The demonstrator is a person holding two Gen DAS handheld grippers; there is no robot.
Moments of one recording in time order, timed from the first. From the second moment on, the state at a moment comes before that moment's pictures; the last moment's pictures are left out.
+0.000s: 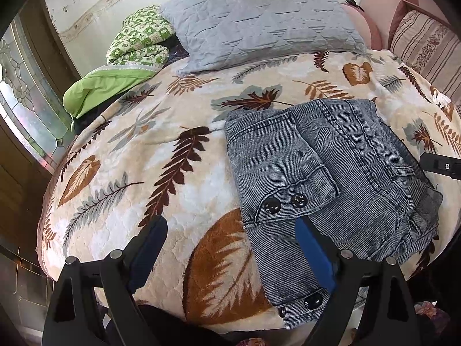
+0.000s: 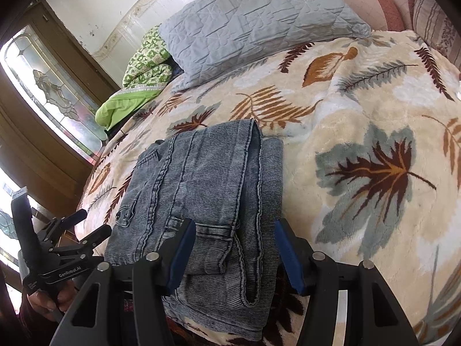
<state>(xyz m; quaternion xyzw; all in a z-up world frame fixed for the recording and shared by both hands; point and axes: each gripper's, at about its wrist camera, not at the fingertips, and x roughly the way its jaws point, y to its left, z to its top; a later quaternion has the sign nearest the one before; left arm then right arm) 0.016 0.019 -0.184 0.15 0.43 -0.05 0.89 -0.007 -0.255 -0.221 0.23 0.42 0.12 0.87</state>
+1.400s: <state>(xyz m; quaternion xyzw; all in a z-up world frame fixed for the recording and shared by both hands) 0.079 0.072 -0.214 0.02 0.54 -0.16 0.82 0.015 -0.298 -0.261 0.36 0.46 0.11 0.81</state>
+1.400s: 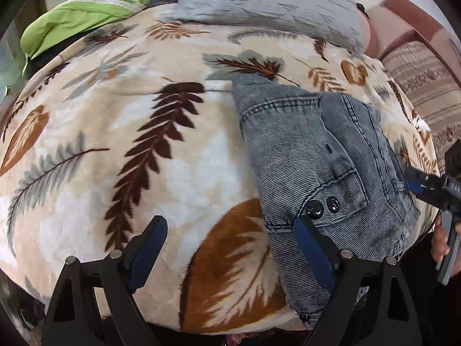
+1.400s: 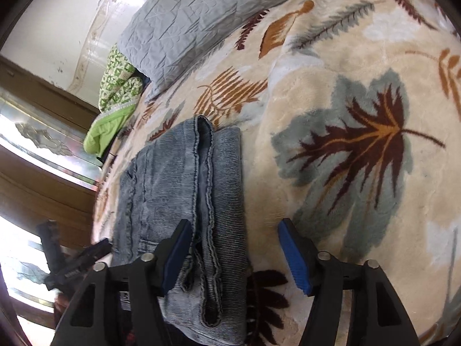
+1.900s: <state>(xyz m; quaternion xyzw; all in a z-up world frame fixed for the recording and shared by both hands) 0.076 0.077 -0.208 -0.05 0.54 -0.21 0.82 0.028 -0.265 -0.260 0.38 0.46 0.22 0.77</state>
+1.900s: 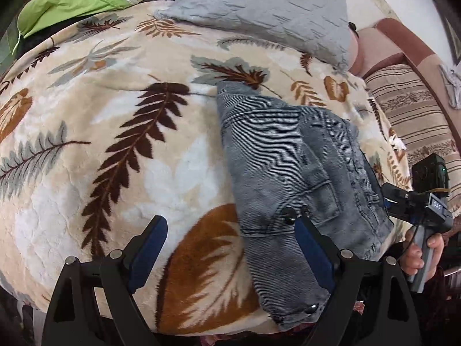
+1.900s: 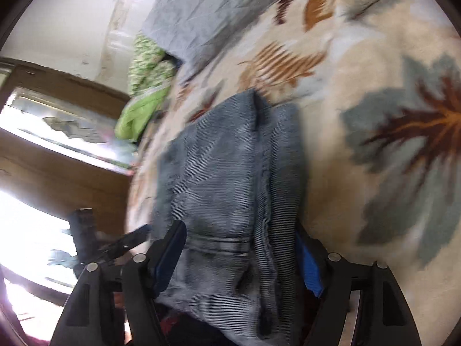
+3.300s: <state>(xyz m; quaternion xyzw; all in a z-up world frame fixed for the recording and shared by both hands) 0.087 0.023 -0.192 -0.08 0.51 -0.27 0.81 0.016 -0.201 -0.216 0.19 0.41 0.22 0.86</state>
